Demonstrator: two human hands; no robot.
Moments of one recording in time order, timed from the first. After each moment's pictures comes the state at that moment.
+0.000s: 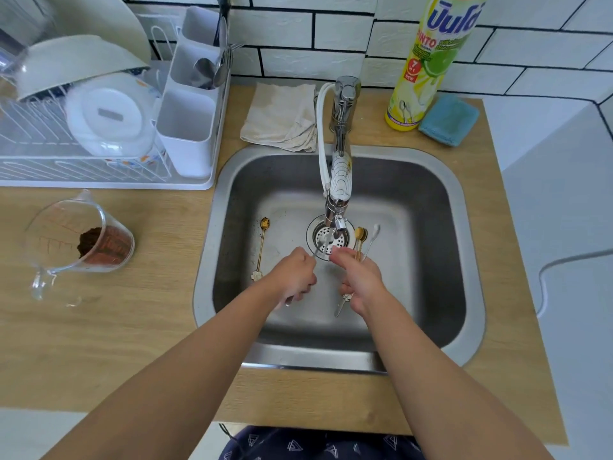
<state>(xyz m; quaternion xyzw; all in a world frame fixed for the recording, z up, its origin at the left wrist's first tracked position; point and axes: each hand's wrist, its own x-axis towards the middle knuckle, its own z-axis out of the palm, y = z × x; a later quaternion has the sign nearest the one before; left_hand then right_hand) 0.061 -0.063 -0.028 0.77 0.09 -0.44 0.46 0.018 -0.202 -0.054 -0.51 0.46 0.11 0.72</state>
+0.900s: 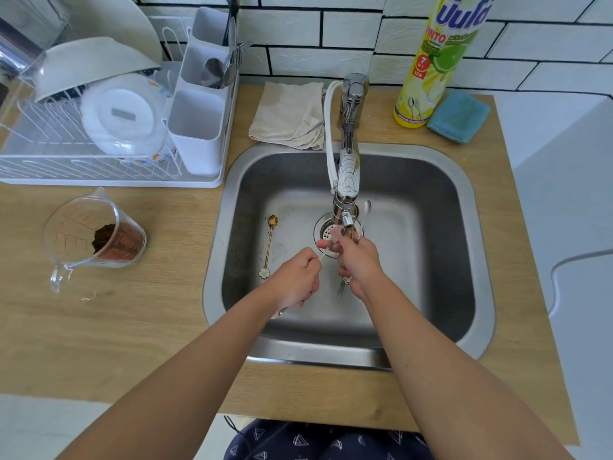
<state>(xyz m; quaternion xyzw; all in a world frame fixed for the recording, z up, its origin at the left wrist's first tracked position) 0.044 -0.045 -0.012 0.76 0.04 -0.42 0.49 0.045 -0.195 -0.053 -0.56 0.37 0.11 0.74</state>
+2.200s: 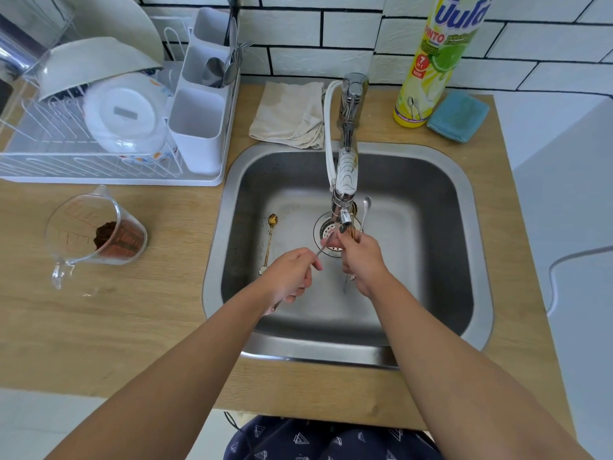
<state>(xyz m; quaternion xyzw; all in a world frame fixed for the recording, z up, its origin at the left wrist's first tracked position) 0.049 -0.037 -0.009 0.74 0.08 -0.43 0.52 0.043 -0.203 -0.051 -0.61 0.34 0.10 0.71</state>
